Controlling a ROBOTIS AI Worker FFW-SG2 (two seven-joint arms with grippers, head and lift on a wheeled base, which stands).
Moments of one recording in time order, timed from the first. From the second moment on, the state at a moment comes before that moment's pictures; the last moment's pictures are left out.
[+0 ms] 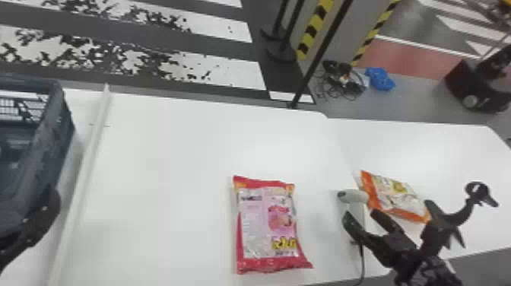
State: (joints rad) left arm 0.65 0.11 0.08 -1.99 0.34 -0.07 -0.31; right arm 0.41 -0.22 -0.62 -1.44 -0.25 0.05 0.71
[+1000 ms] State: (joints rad) left arm 0.62 0.12 0.07 -1.97 0.34 -0.07 -0.32; right arm 0.30 -0.29 -0.59 -1.28 -0.16 0.17 0.73
